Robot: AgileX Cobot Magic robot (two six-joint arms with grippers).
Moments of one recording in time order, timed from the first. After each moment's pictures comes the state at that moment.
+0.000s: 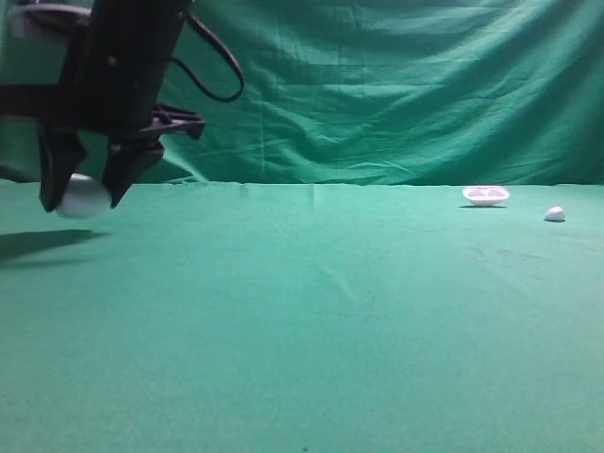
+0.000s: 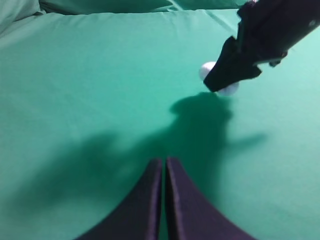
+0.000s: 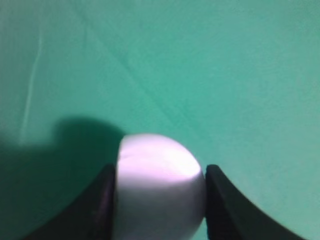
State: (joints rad) left arm -0.12 -0.01 0.02 0.07 0.35 -0.06; right arm 0.87 2.47 -2.16 0.04 0.76 -0.14
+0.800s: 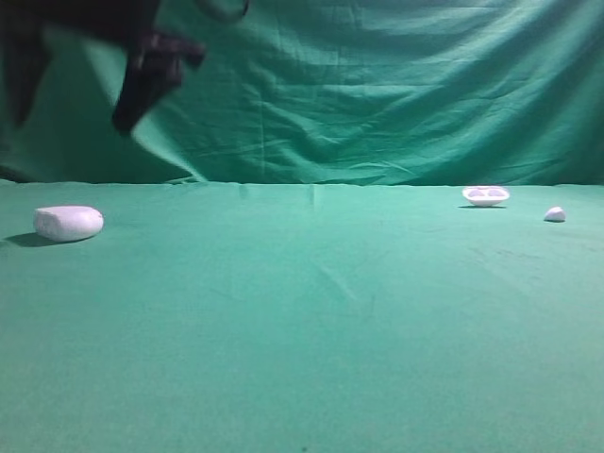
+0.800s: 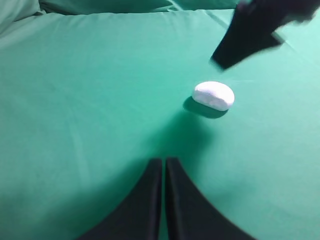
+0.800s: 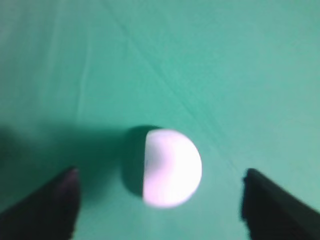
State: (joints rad) left arm -0.12 -0.01 0.02 0.07 0.35 -0.06; right arm 0.75 2.05 -2.16 0.04 1.18 -0.06
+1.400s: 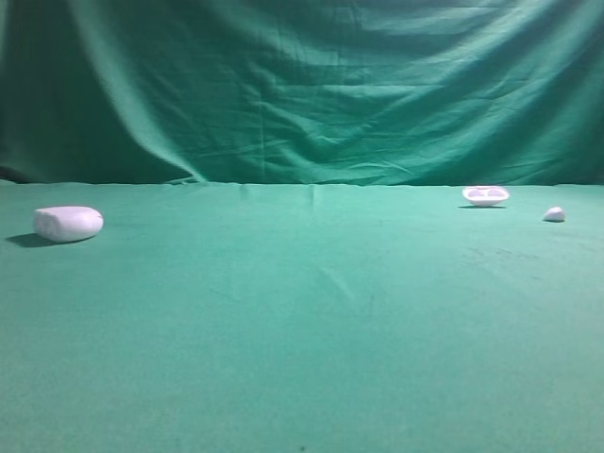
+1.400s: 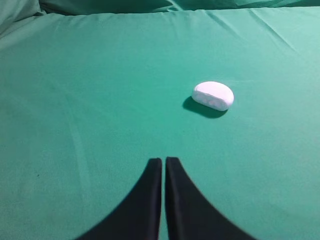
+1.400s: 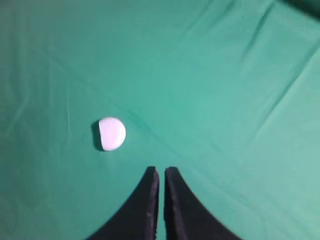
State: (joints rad) left arm -0.12 -0.01 0.02 0.07 0.35 -0.06; right arm 0.66 1.43 -1.74 -0.04 1.24 0.01
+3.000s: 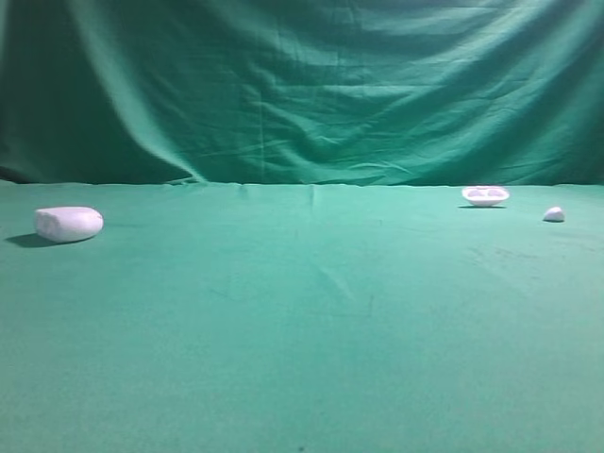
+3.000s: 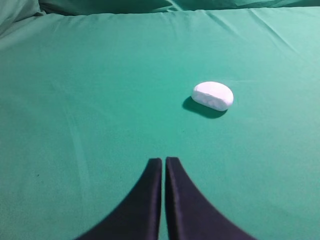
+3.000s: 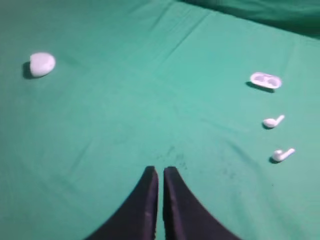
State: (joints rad) left arm -0.12 -0.01 0.02 0.07 0.35 -0.06; right arm 0.24 0.18 -0.17 -0.16 0.39 0.09
